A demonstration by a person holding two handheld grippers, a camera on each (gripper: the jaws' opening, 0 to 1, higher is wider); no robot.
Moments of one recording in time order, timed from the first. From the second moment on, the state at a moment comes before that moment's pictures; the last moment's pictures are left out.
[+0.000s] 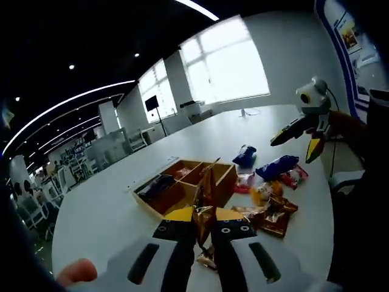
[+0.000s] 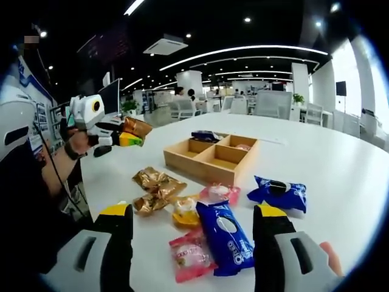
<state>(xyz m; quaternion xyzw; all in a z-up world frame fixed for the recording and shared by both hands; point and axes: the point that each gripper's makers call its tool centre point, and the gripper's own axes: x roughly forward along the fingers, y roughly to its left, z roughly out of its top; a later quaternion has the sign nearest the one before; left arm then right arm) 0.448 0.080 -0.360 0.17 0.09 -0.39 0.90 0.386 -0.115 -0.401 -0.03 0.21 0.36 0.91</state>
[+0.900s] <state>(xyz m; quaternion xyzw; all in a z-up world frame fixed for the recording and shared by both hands) 0.518 0.061 -0.386 0.16 0.12 -0.38 0.90 0.390 -0.121 -0.401 -0.03 0.21 0.35 0.91</state>
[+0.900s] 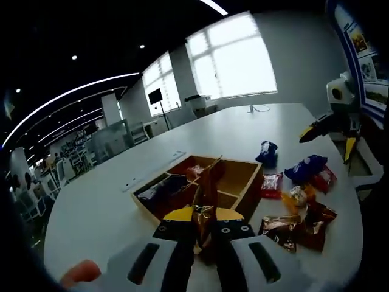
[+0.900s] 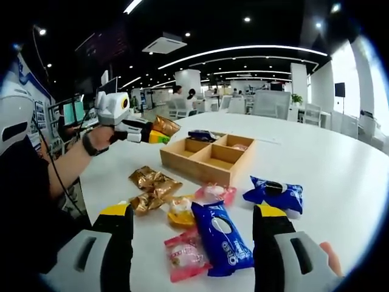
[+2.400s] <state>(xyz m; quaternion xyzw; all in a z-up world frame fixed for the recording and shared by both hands) 0.550 0.047 -0.409 0.23 0.09 -0.36 0.90 0.385 -0.129 -0.400 -0.03 0.20 0.34 0.92</state>
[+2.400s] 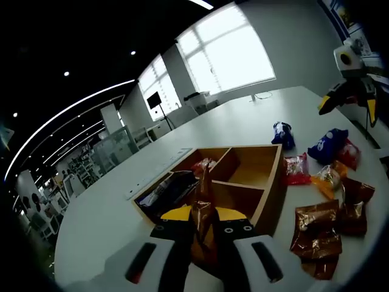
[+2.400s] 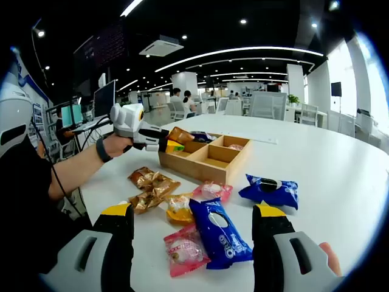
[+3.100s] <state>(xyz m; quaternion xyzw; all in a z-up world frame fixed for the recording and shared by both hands) 0.552 0.046 -0.407 0.22 0.08 -0.36 0.90 0.385 -0.130 -0.401 -0.03 0.21 0.34 0.92</state>
